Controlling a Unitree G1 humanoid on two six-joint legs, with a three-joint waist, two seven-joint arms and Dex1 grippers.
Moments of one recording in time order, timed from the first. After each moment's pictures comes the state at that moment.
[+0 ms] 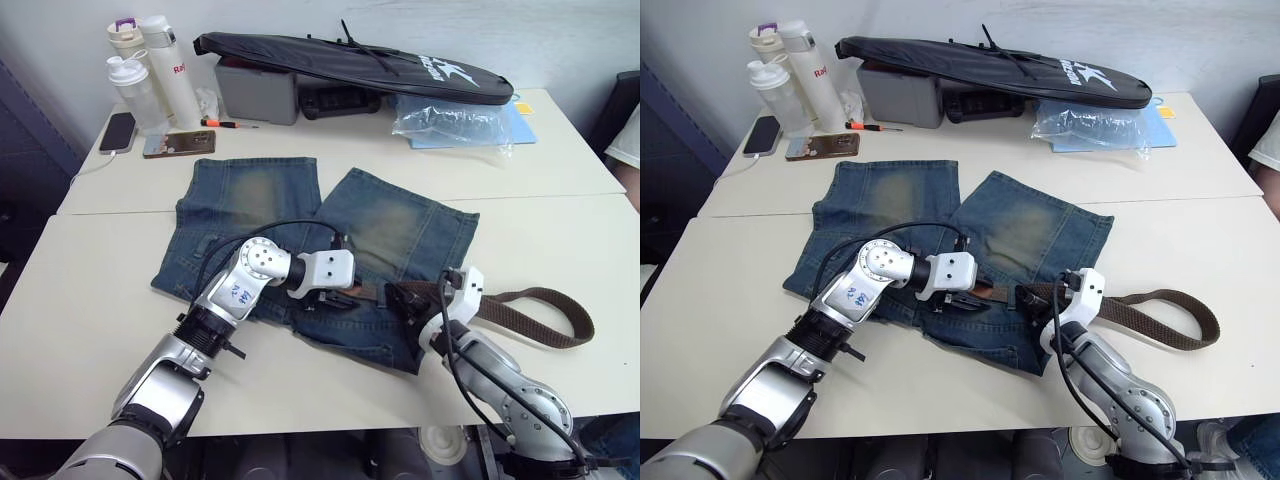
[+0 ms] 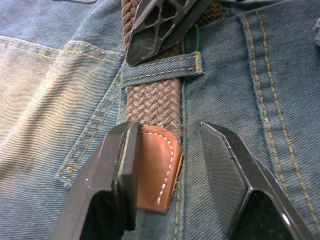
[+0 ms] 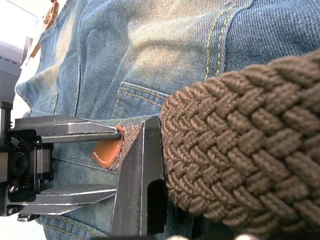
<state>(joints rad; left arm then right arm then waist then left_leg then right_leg) -0.74 0.34 -0.44 0.30 0.09 0.06 -1.03 0.00 -0.27 -0.07 -0.46 1.24 0.71 -0.29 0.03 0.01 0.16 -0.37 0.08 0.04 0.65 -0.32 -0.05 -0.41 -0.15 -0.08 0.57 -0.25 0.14</state>
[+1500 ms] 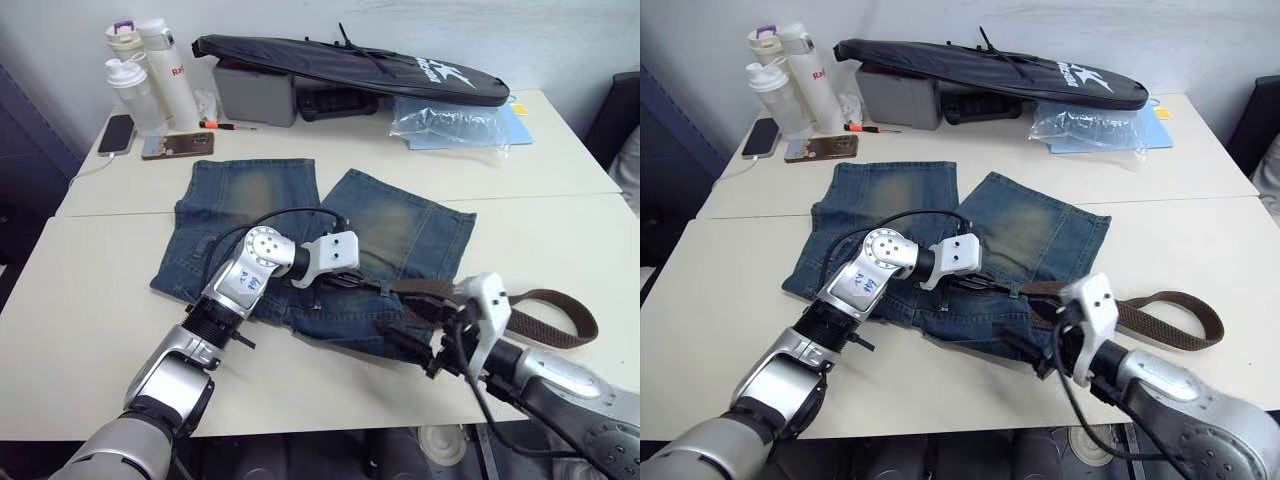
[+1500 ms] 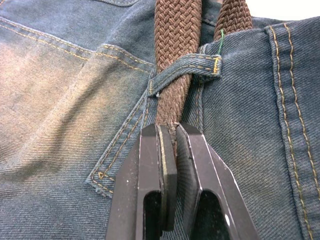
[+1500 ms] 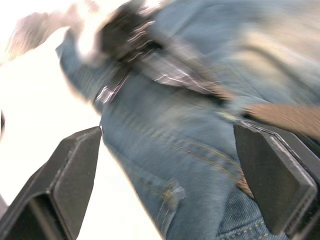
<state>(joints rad) -0.80 0.30 -0.41 0.31 0.08 0.21 -1.05 0.04 -0.89 -0.05 -0.85 1.01 0.83 0.22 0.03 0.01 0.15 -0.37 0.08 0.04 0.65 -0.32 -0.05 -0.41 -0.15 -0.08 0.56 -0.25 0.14</state>
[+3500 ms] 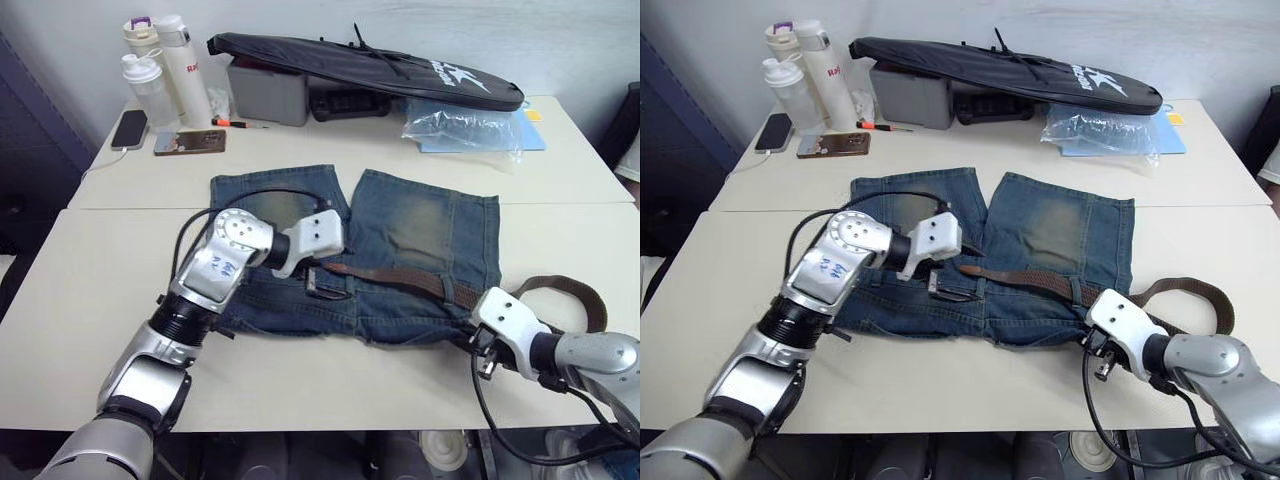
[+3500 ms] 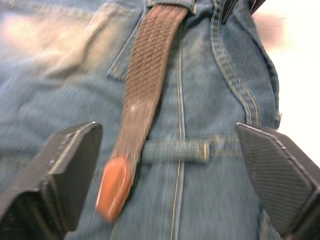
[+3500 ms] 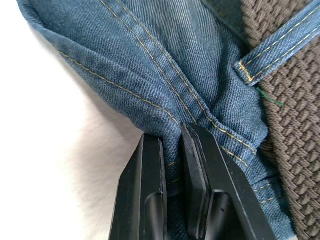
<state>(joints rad) -0.79 0.46 -0.31 0.06 -0.06 0.50 -1.13 0.16 -1.01 -0.14 -0.62 0.38 0.78 0.74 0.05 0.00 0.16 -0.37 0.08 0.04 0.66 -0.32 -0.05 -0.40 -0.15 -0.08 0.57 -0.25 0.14</state>
